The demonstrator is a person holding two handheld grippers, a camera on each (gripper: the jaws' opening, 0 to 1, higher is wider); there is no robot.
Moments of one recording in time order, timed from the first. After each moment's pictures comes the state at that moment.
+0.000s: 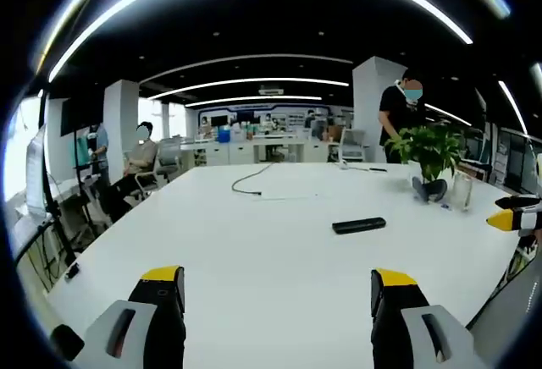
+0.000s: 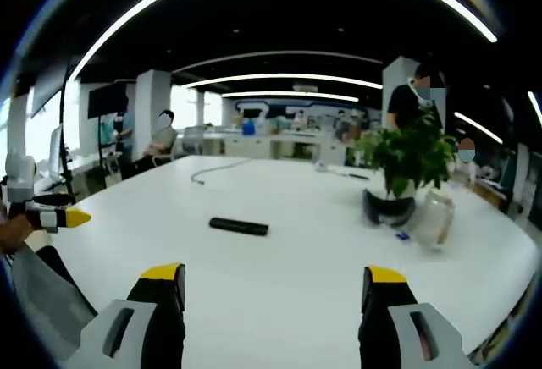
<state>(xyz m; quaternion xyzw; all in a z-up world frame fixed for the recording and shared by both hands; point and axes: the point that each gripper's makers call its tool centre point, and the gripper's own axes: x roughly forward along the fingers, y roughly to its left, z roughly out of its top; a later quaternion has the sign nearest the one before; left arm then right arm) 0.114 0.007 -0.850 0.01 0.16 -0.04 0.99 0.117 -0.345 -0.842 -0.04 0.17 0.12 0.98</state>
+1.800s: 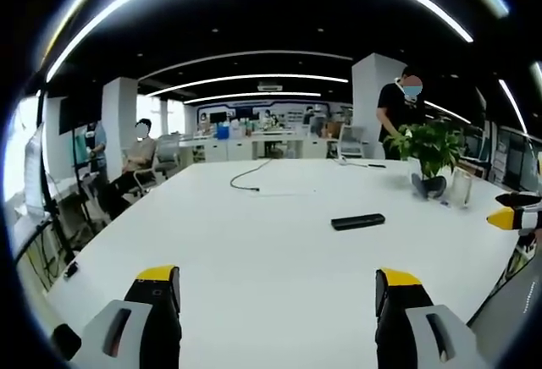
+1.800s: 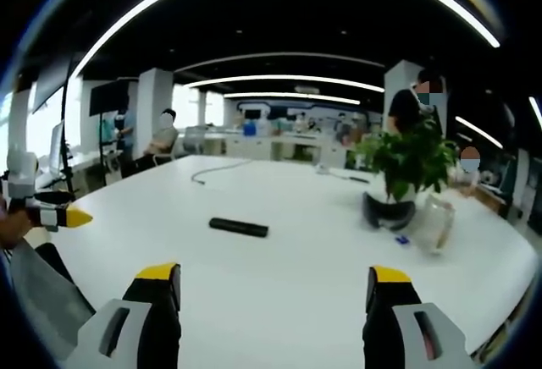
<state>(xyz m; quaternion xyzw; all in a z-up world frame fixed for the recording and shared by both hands) 0.115 0.005 -0.854 0.01 0.17 -0.04 0.98 0.117 -0.344 -0.840 -0.05 0.17 0.12 0.98</state>
